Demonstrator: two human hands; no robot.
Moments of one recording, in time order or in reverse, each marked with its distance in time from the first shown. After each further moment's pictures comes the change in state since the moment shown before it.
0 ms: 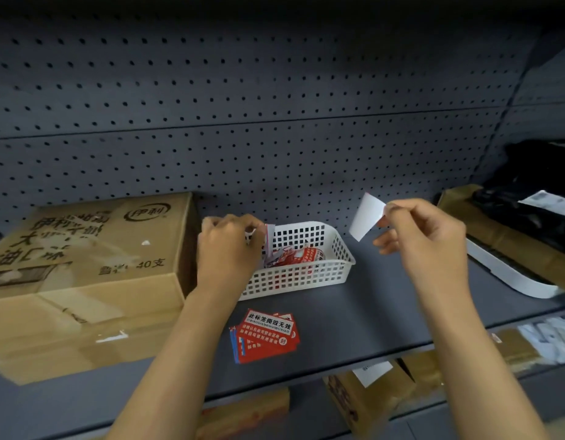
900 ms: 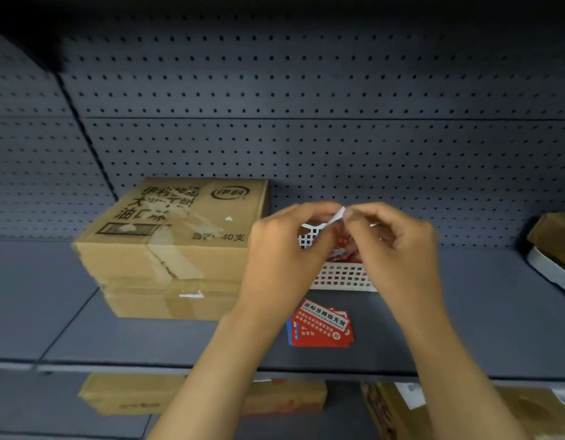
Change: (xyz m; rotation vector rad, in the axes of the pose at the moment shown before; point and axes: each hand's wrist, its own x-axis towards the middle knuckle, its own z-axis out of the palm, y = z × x) left_hand -0.063 0.032 -0.086 -0.501 0.224 0.069; right_hand -0.047 -0.022 0.087 -0.043 -0.325 -0.176
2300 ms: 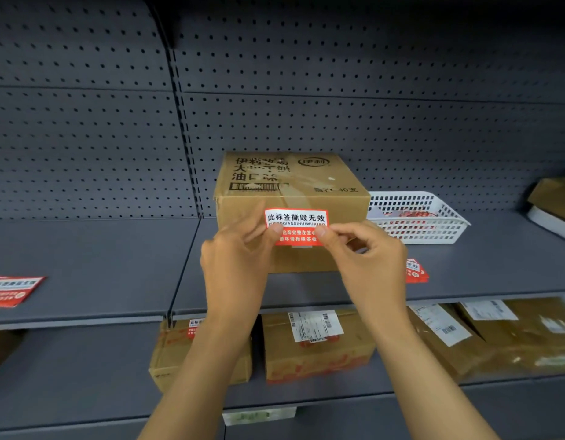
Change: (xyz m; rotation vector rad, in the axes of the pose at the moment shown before) left_hand -0.092 -0.123 -0.202 -0.061 0.155 -0.253; right_hand -0.139 -0.052 0.185 -0.028 0.152 -0.006
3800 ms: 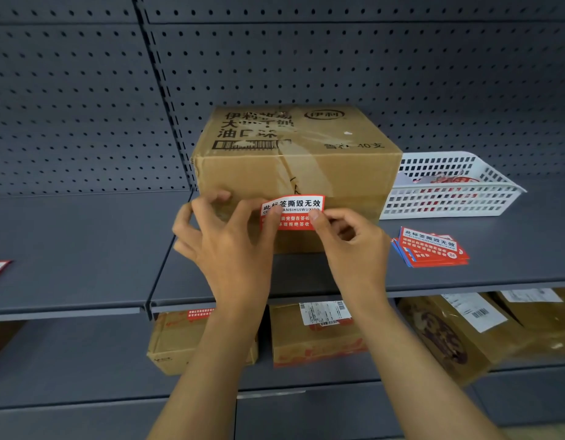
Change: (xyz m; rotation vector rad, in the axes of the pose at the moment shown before) left_hand 0.007 -0.075 0.060 0.530 0.263 0.080; right_hand 0.012 0.096 0.052 -0.091 0.033 0.142
